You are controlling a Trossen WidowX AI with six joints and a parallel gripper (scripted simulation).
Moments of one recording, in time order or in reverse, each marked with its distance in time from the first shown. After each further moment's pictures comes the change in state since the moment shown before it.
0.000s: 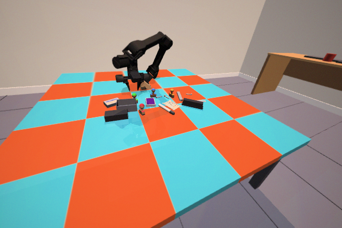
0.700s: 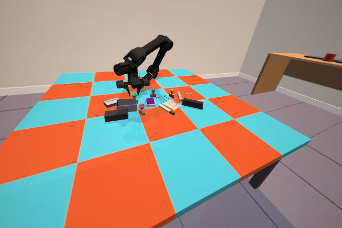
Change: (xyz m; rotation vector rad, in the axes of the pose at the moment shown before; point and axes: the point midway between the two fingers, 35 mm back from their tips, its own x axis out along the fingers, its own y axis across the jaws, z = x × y) arm 0.035 0.000 0.001 -0.001 0.000 0.001
